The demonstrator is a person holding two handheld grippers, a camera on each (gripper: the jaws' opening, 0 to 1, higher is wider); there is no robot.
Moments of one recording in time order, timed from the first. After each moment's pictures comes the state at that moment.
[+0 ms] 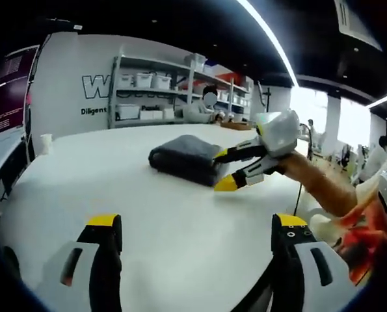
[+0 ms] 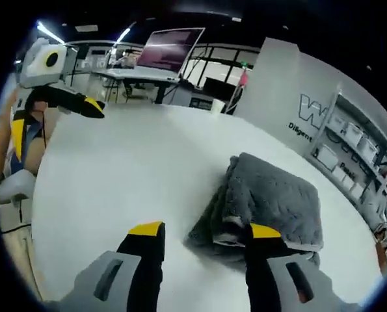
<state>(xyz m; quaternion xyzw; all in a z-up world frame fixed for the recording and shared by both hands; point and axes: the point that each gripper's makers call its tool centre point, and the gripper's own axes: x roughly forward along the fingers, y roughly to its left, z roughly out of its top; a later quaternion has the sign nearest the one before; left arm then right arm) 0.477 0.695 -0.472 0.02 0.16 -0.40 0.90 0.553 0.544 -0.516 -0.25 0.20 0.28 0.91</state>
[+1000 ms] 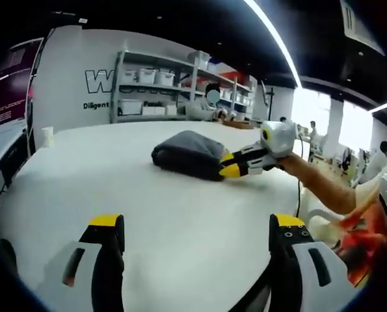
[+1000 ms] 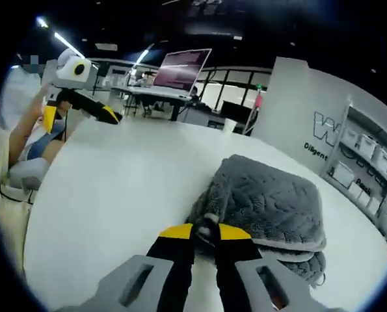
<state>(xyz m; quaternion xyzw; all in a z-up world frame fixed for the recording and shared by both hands) 0.477 0.699 -0.476 0.01 0.17 -0.40 0.90 0.548 0.511 -0.515 -0.22 0.13 0.37 0.89</state>
